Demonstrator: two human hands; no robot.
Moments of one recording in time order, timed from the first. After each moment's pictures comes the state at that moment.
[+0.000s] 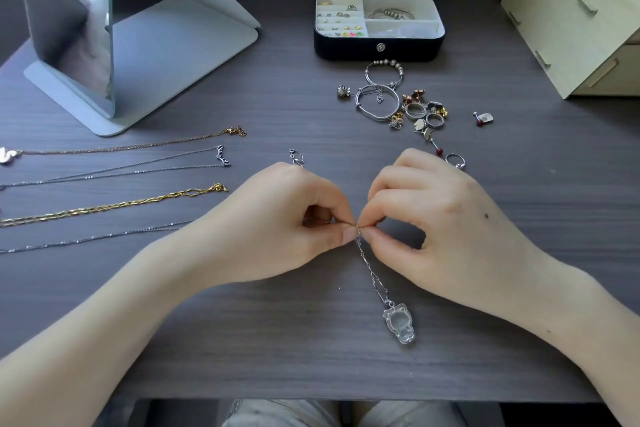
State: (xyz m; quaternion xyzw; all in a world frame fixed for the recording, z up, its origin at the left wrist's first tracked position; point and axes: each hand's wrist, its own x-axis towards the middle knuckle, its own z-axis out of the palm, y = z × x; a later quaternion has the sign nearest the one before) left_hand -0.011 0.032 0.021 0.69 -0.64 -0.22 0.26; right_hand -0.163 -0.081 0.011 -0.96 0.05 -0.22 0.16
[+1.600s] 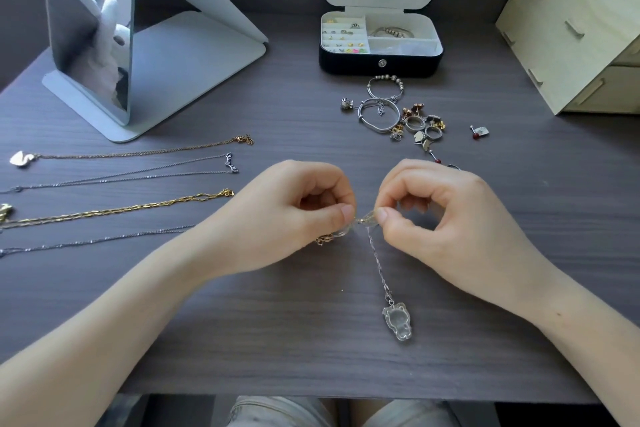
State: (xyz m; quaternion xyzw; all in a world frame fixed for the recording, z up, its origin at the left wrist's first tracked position) left_hand -0.010 0.033 0.025 0.66 -0.55 -0.35 0.38; right_hand -0.165 -0.080 0.019 -0.89 0.14 -0.22 0.38
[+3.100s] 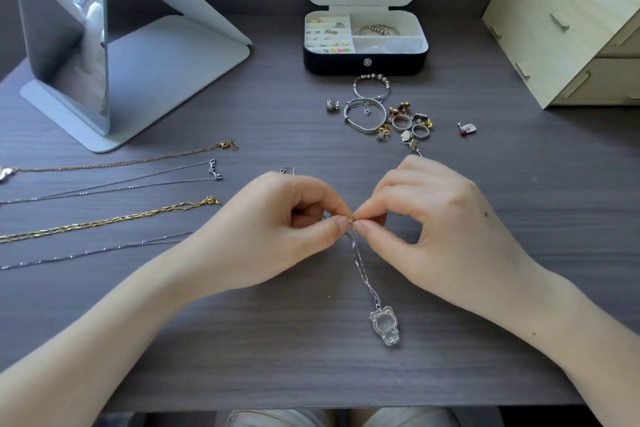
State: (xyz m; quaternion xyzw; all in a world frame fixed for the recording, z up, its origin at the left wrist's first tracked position) left_hand -0.015 0.032 0.021 0.68 -0.57 -0.30 0.35; right_hand -0.167 -0.082 0.015 -0.94 0.11 -0.26 0.19
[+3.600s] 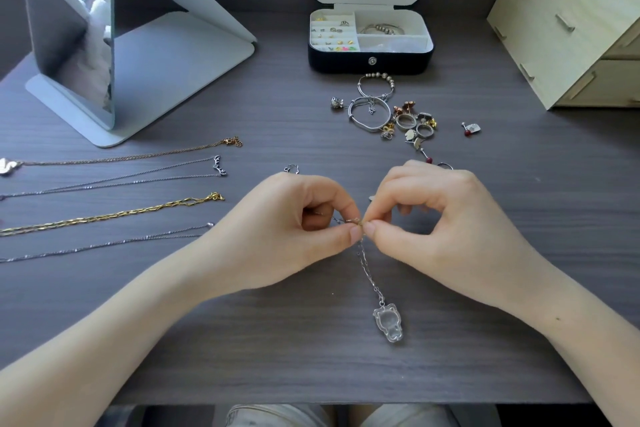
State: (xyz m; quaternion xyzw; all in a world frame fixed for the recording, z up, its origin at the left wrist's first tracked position) left_hand -0.021 0.033 0.023 0.69 -0.58 -0.27 0.34; right_hand -0.168 -0.081 0.023 -0.90 0.14 -0.20 0.35
